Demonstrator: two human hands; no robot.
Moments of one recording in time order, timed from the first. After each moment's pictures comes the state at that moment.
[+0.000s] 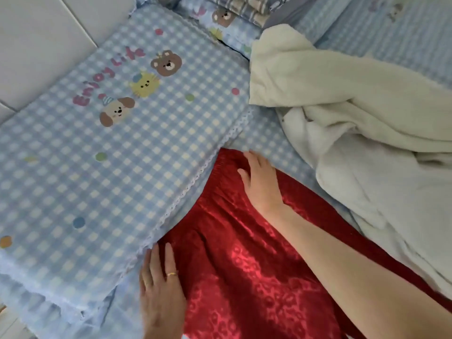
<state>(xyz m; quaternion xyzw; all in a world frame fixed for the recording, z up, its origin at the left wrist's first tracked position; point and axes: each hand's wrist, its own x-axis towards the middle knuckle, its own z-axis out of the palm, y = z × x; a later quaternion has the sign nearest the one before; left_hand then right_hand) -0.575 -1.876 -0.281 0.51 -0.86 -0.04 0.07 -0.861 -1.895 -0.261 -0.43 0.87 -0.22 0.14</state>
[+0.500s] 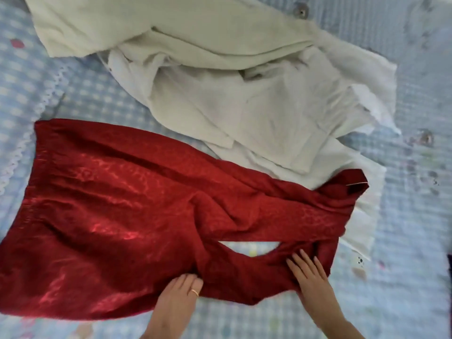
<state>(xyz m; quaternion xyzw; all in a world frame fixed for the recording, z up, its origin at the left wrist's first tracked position) -0.641 -1.672 -0.273 -0.02 -0.99 -0.15 -0.08 -0.774 -1.373 -0.239 -0.28 0.94 0.05 0.19</state>
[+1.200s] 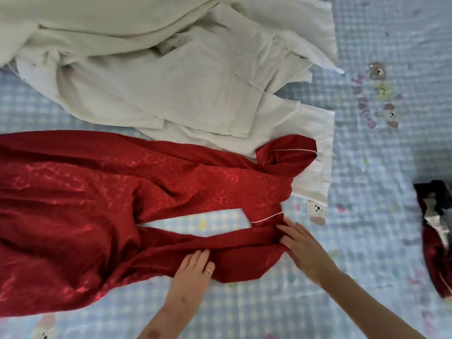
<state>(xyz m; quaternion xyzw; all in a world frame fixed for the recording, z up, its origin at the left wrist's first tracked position) -0.665 -1.542 -0.258 -0.15 -0.96 -0.14 -0.17 -0.779 -1.262 -0.229 -0.30 0.91 -0.09 0.27</state>
